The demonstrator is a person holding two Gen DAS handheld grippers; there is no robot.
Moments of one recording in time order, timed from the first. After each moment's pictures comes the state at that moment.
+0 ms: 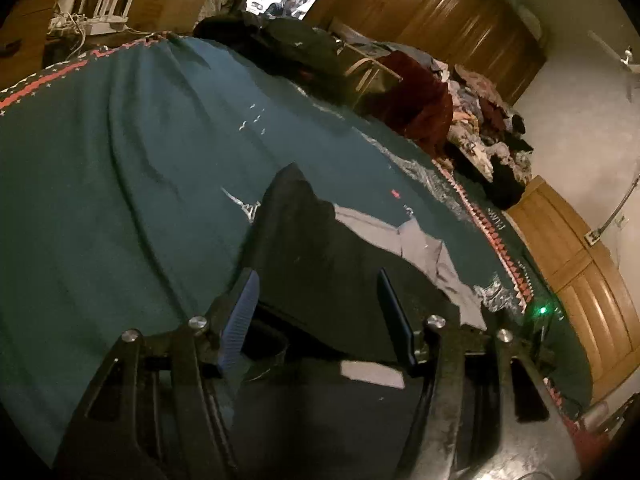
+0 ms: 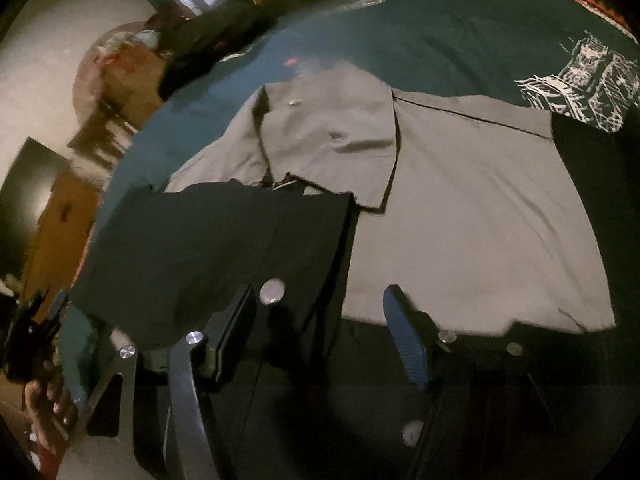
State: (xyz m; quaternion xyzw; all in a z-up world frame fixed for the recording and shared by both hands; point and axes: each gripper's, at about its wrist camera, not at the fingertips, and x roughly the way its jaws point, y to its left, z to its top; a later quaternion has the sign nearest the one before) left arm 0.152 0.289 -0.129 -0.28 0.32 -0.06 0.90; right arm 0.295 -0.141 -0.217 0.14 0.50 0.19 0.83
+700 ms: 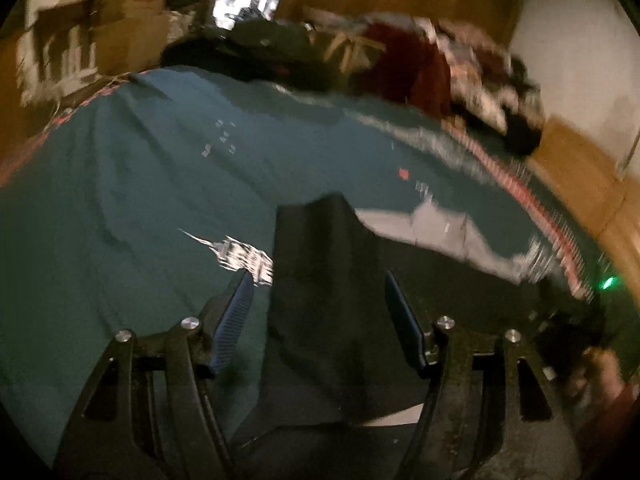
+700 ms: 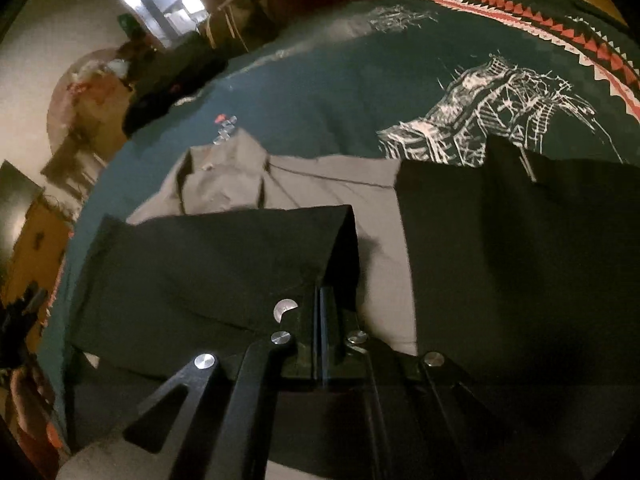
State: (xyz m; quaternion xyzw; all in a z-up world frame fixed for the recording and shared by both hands) left arm 0.197 0.241 -0.121 -0.13 0.36 -0.05 0.92; right arm 0.285 -0.241 -0.192 0.13 0.47 0.12 0.86
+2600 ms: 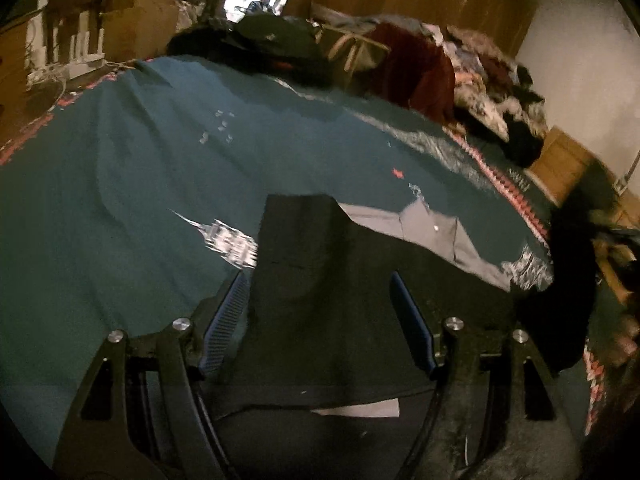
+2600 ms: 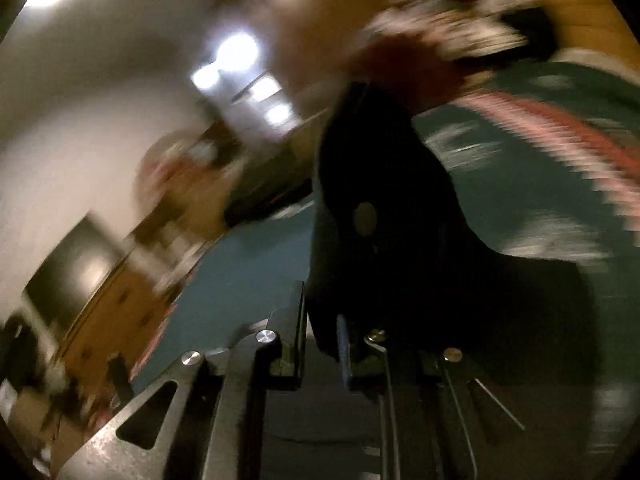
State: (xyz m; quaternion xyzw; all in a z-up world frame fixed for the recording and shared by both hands) left arm 0.169 0.244 -0.114 -0.19 0.34 -0.04 0.92; right arm 0.250 -0.206 -0.035 0.20 0.30 0.25 0.90
